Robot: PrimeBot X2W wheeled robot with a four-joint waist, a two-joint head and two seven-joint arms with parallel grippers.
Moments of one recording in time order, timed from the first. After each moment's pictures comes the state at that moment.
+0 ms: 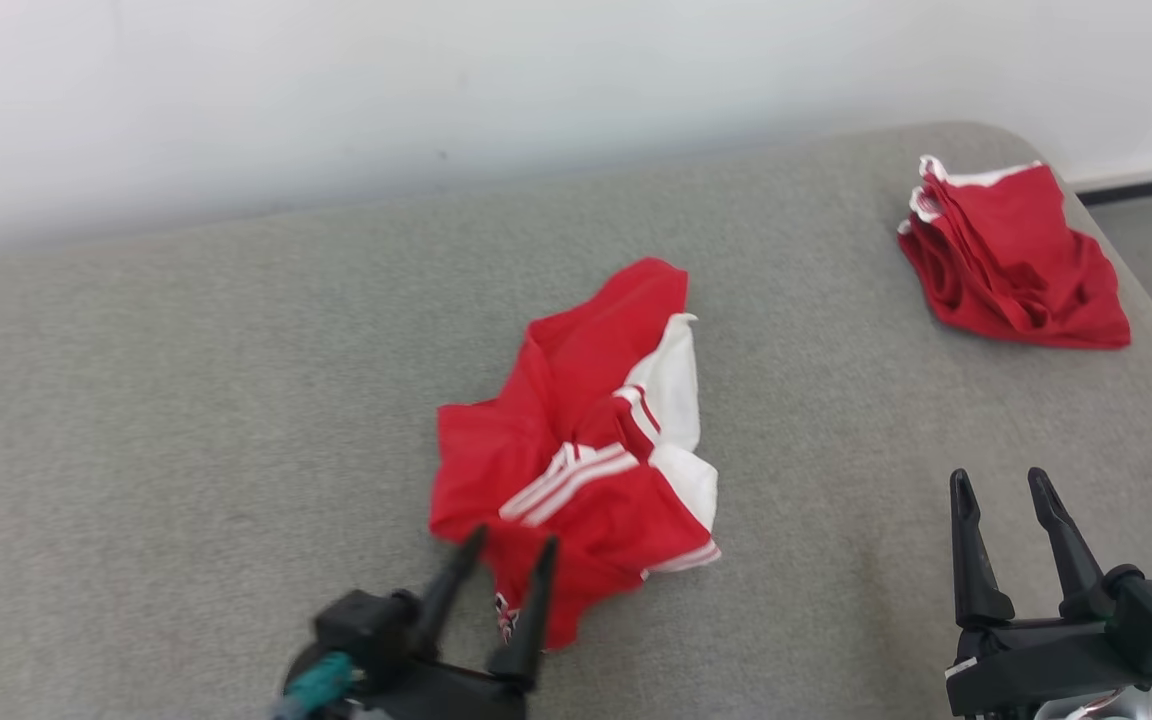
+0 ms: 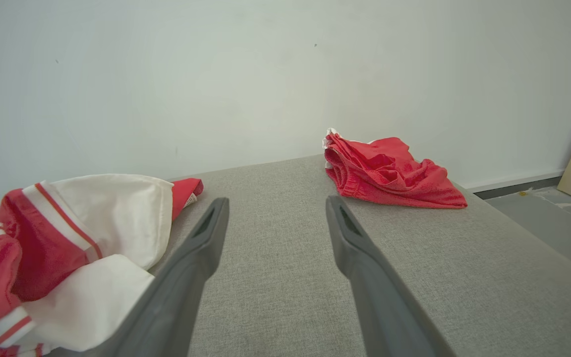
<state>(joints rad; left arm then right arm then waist) -0.17 0.06 -0.45 0.23 -0.46 -0.03 -0.19 -0.08 -0.15 -0.01 0.20 0.26 0.13 -0.26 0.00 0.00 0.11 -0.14</state>
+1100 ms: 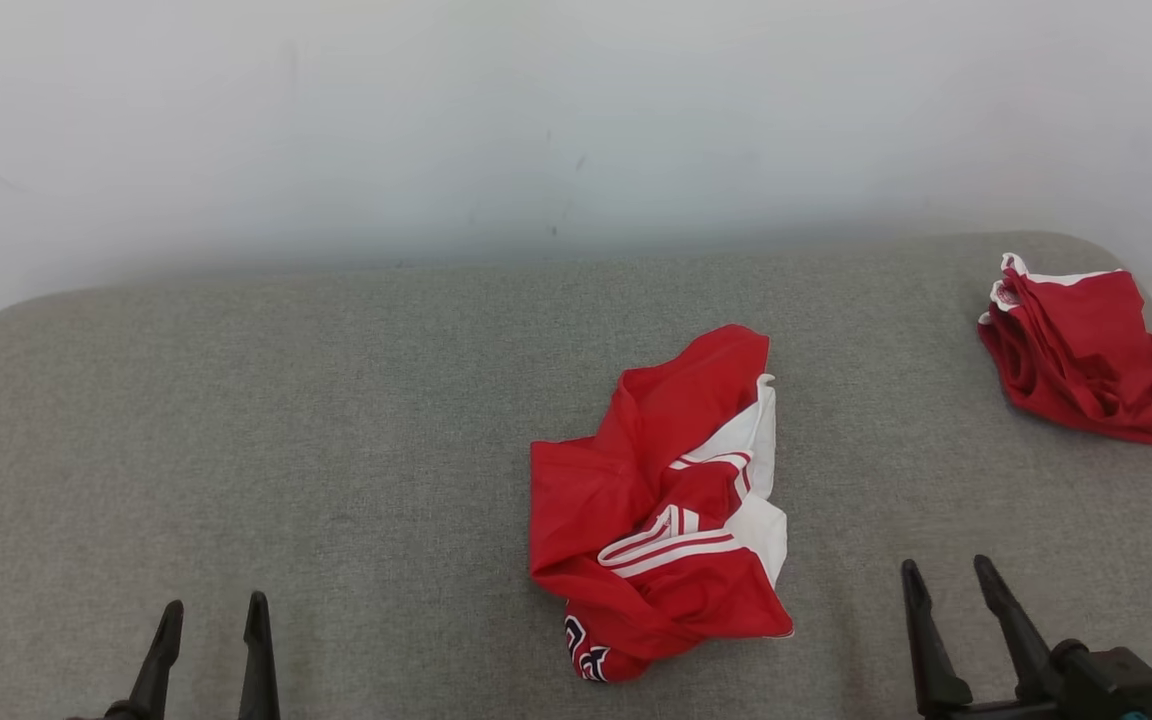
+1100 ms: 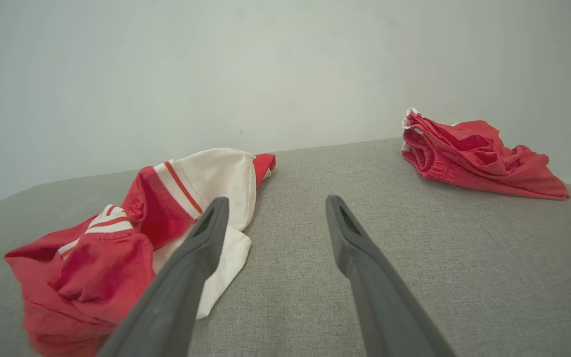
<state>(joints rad) 0.09 0.16 -0.03 0.07 -0.27 0.01 -0.26 0.03 -0.15 0.07 0.22 0.28 0.13 -0.26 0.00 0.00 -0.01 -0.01</state>
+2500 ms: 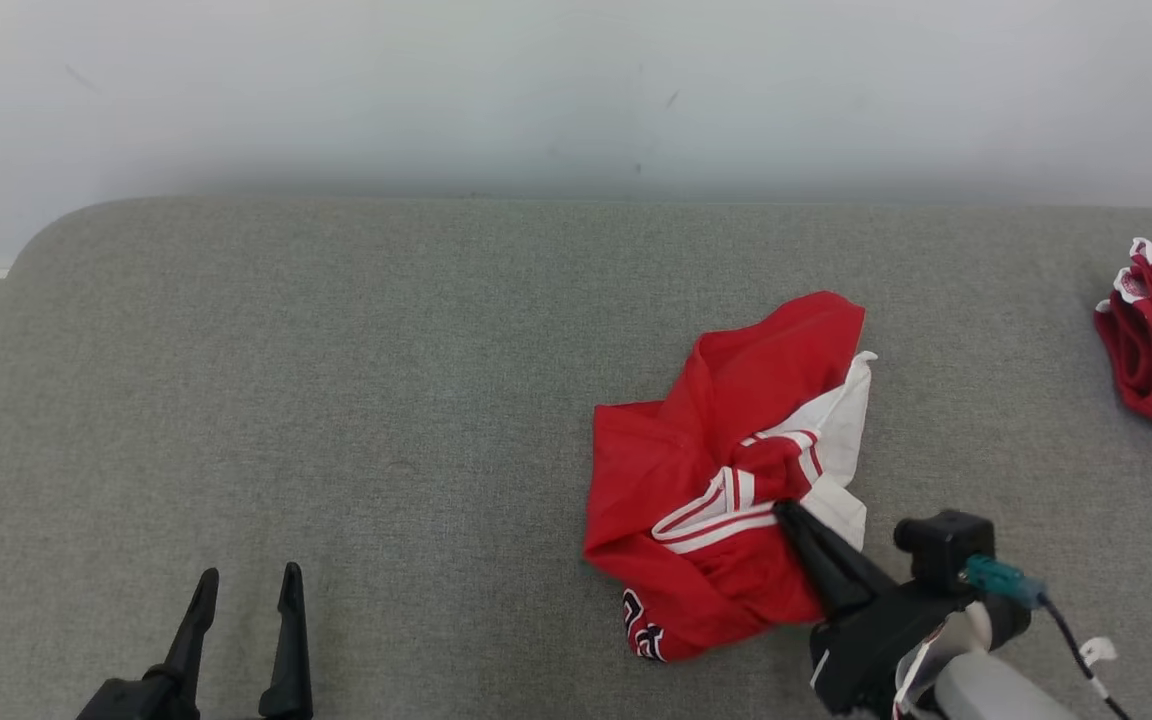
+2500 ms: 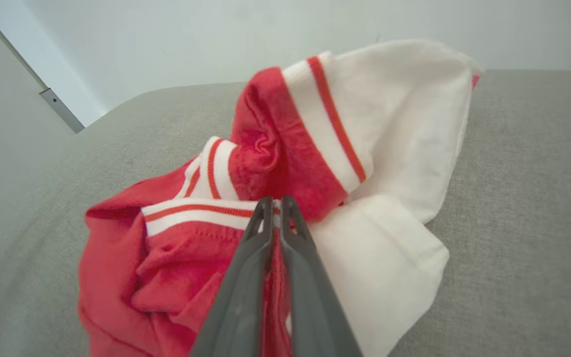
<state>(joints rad) 0.01 0.05 0.04 0.15 -0.16 -0.10 -0.26 -0.36 -0.29 0.61 0.55 0.64 0.13 -0.20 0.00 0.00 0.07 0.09</state>
